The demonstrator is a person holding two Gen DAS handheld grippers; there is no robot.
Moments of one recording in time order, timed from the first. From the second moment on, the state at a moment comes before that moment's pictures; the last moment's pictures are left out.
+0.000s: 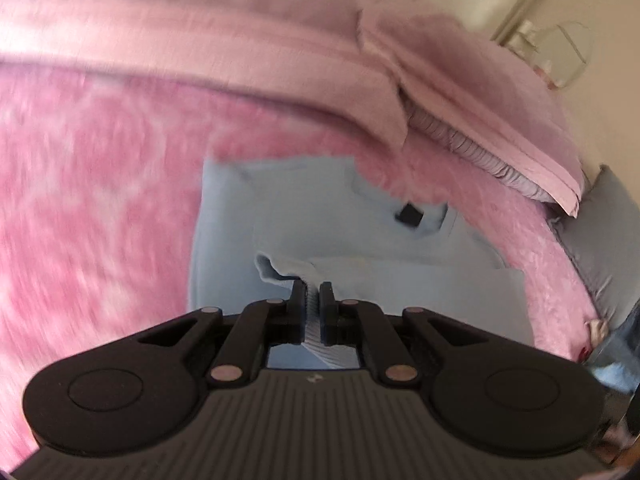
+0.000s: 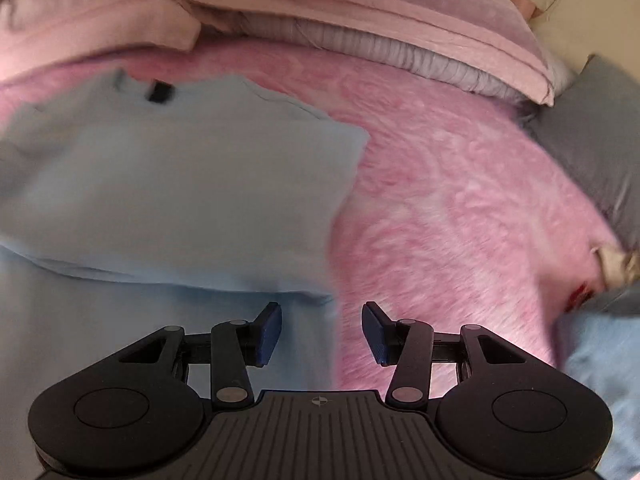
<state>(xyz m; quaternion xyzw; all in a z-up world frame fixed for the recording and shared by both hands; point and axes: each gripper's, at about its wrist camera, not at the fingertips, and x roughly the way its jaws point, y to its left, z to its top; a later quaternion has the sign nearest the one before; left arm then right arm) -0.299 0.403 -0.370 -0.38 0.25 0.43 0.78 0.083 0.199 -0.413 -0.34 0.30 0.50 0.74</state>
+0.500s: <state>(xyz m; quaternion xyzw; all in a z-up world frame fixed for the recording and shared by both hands) -0.308 0.401 -0.369 -0.31 0.30 0.50 0.75 0.095 0.181 -0.400 -0.33 0.35 0.50 0.72</state>
